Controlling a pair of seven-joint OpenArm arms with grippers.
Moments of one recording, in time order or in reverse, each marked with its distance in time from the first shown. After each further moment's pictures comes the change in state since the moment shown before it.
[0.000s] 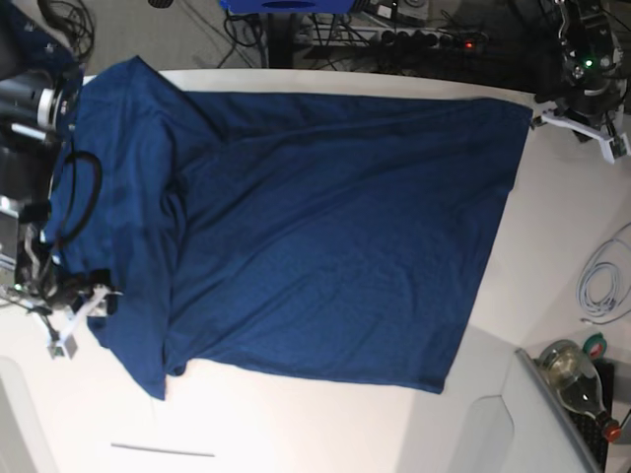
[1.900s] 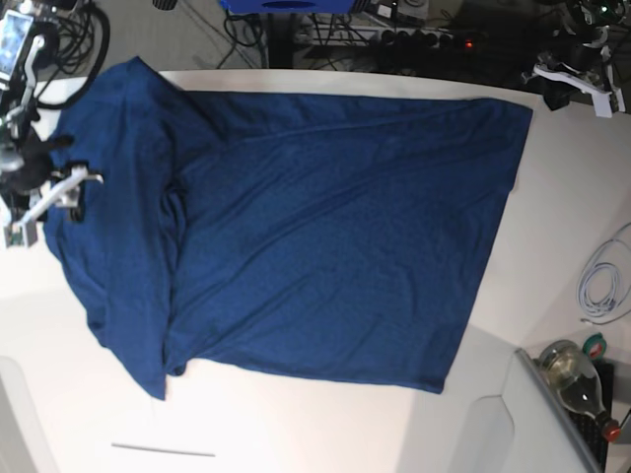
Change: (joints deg) left arm 2.9 7.2 -14.1 -3.5 -13.6 -30.1 1.4; right arm -40.9 -9.3 11.0 56.3 6.4 -3.1 -6.1
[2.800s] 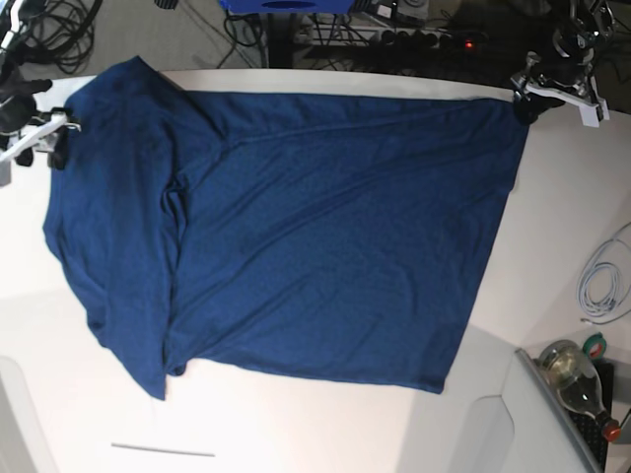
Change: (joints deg) left arm -9.7 -3.4 0.5 -17.9 -0.2 -0.9 -0.9; right arm -8.3 -2.4 11.7 1.1 8.8 5.6 0.2
